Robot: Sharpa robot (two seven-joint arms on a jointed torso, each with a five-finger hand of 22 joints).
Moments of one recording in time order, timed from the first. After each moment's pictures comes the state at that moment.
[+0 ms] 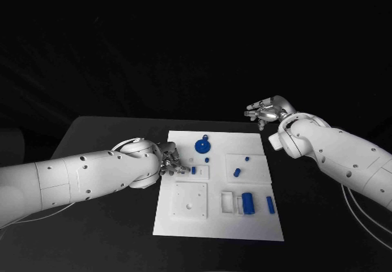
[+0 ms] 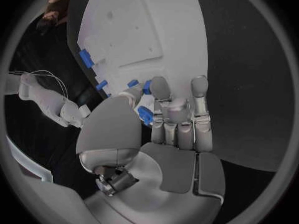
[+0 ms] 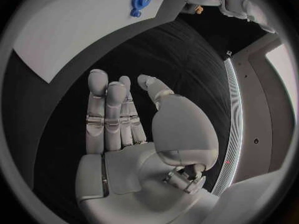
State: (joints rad) left arm 1.30 -0.65 -0.24 1.40 -1.15 -0.15 -0.51; left_hand 1.11 -0.21 0.39 0.23 0.12 1.28 -0.06 0.17 1.18 1.46 -0.09 0.66 0.45 1.37 -0.14 1.26 0.71 0.02 1.27 -0.15 0.49 1.31; right arm 1.06 -0.62 0.34 1.09 -1.00 -0.38 -0.11; right_hand 1.19 -0.14 0.28 -0.11 0.55 1.01 0.11 0.07 0.07 1.22 0.00 0.53 0.43 1.40 -0.07 0.87 0.80 0.10 1.47 -0.09 0.35 1.22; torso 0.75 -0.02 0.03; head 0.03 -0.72
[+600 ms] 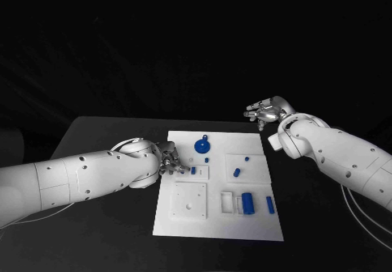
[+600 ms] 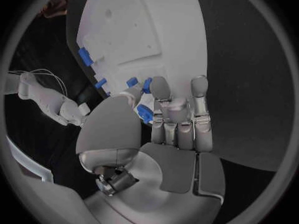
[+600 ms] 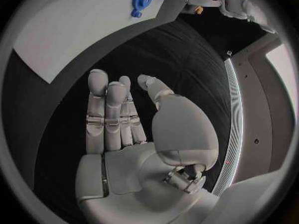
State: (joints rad) left arm 1.30 -0.65 -0.24 1.40 -1.15 -0.16 -0.51; left_hand 1.08 -0.23 0.38 0.25 0.06 1.28 -0.06 0.17 1.18 1.46 -0.09 0.66 0.45 1.37 -0.14 1.26 0.71 0.02 1.27 -0.15 0.48 1.31; right arm 1.06 -0.62 0.34 1.09 -1.00 -0.38 -0.11; right_hand 1.19 -0.14 0.28 -0.11 0.55 1.01 0.11 0.07 0.07 1.22 0.00 0.53 0.43 1.39 -0.07 0.87 0.80 0.10 1.47 -0.09 0.35 1.22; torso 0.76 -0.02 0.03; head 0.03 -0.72
